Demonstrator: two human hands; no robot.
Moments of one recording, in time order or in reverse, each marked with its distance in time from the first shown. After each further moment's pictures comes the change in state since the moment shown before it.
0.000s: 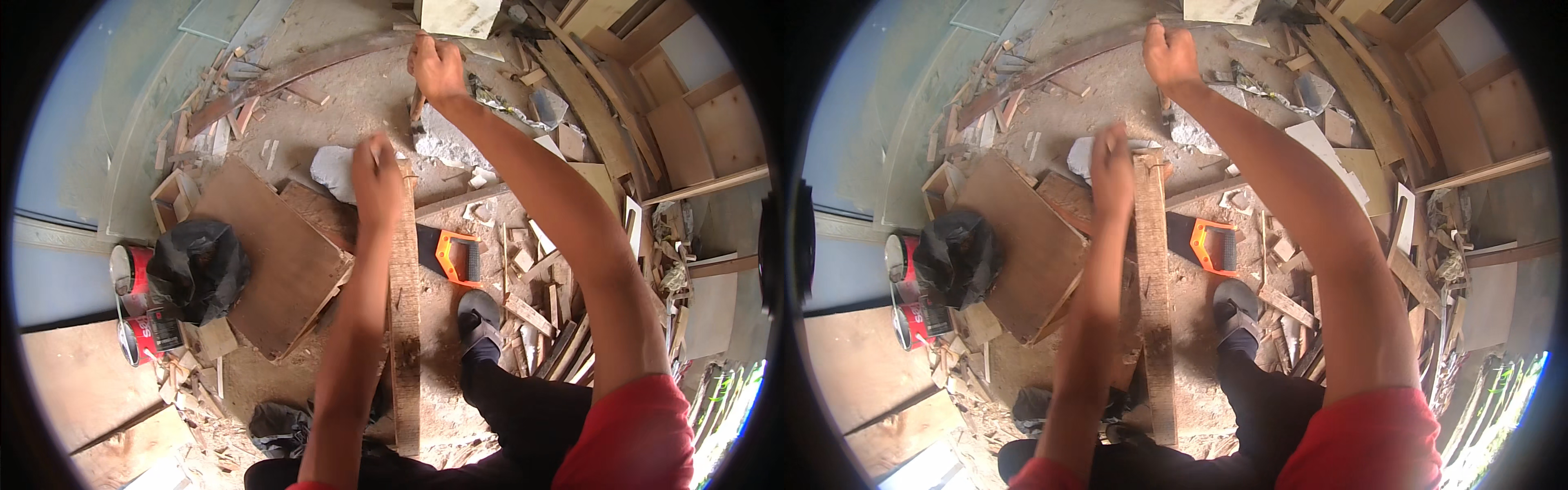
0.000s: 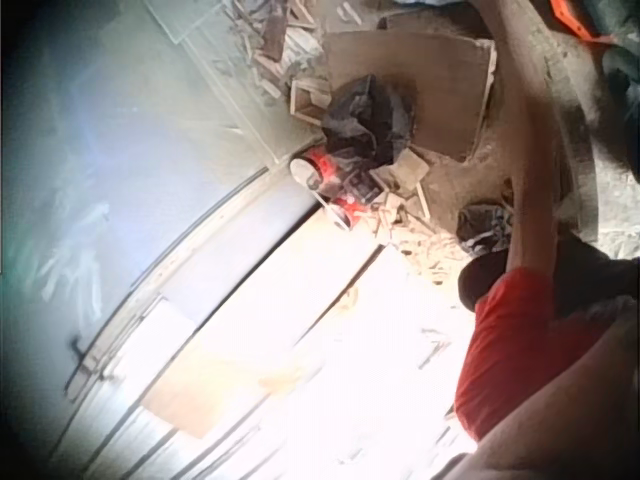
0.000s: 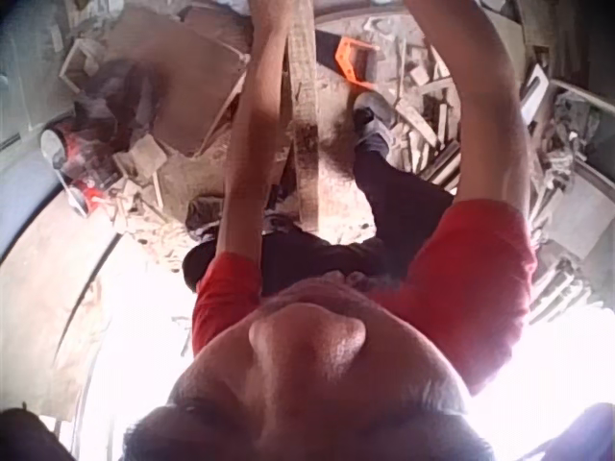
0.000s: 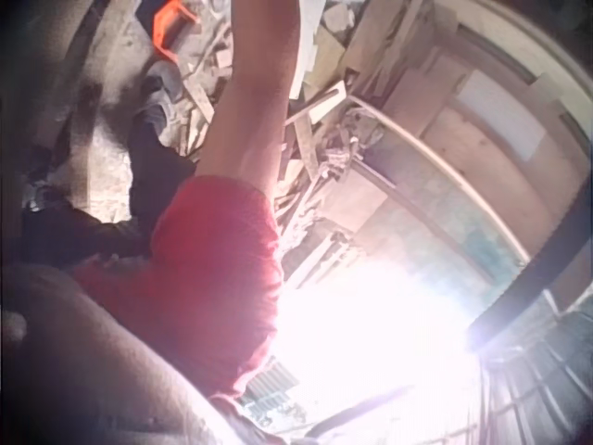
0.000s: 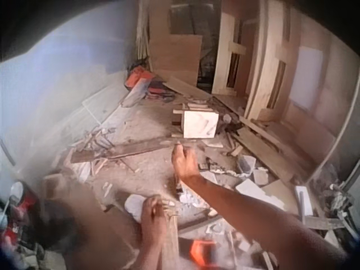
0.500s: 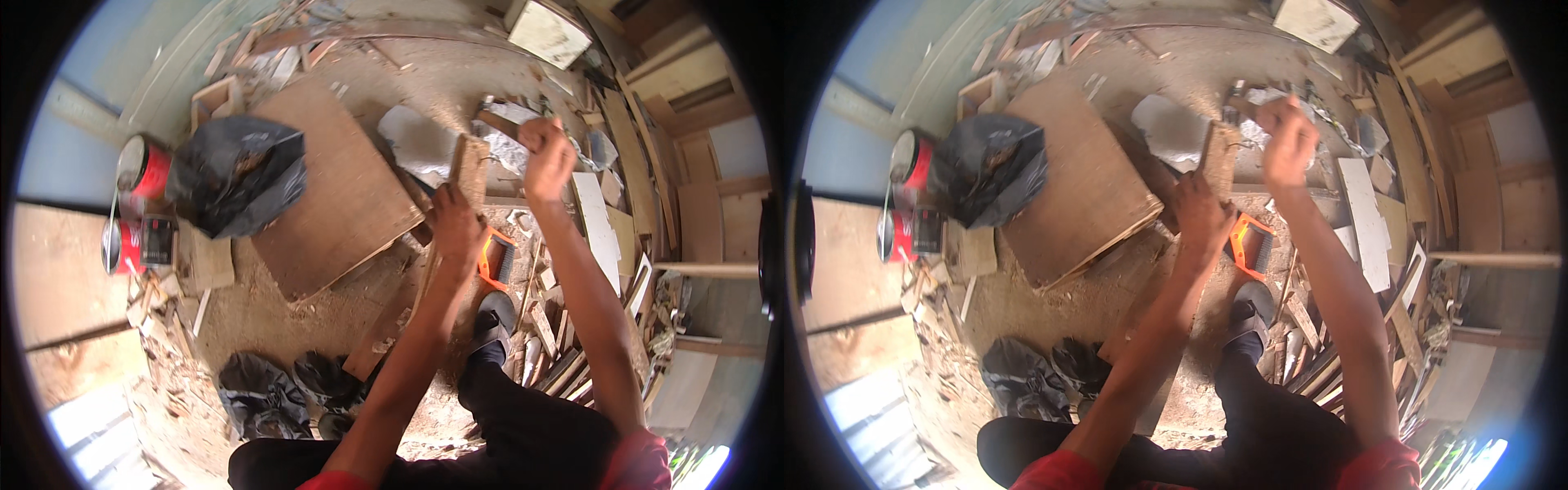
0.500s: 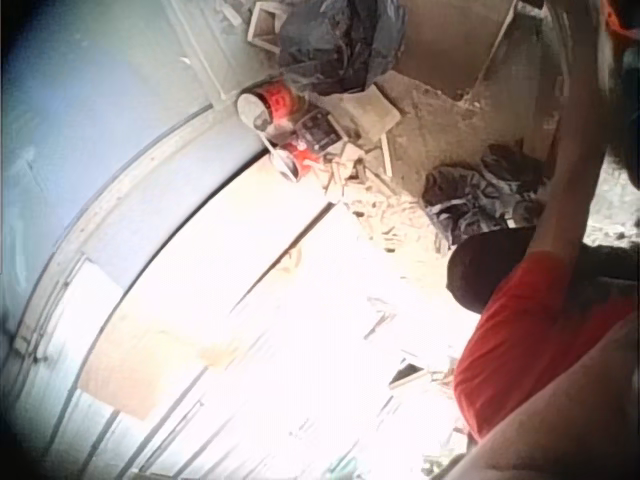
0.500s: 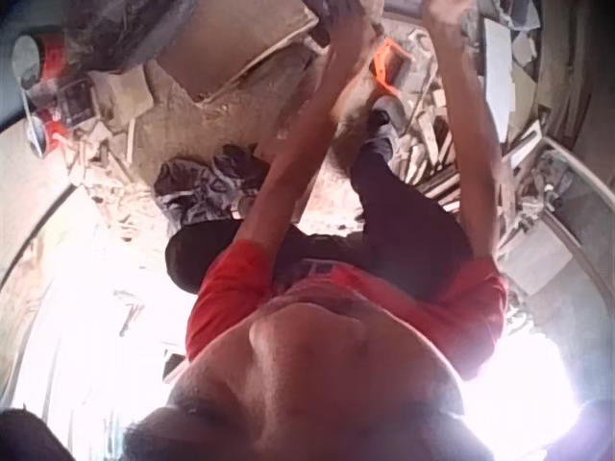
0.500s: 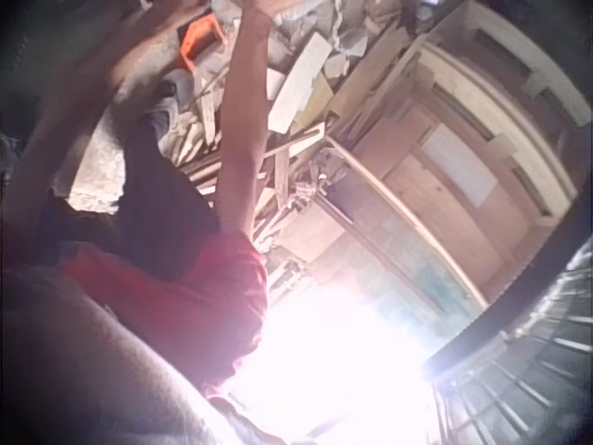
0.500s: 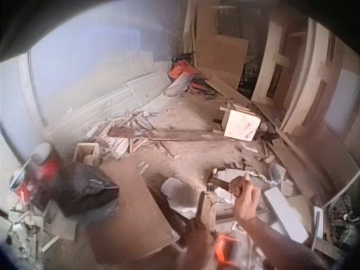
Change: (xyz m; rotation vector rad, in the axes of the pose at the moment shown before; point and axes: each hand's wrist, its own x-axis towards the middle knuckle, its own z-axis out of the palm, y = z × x) left_hand -0.113 -0.051 0.004 0.761 0.076 -0.092; right_hand -0.145 -0.010 -0.008 0.134 -0.035 -0.198
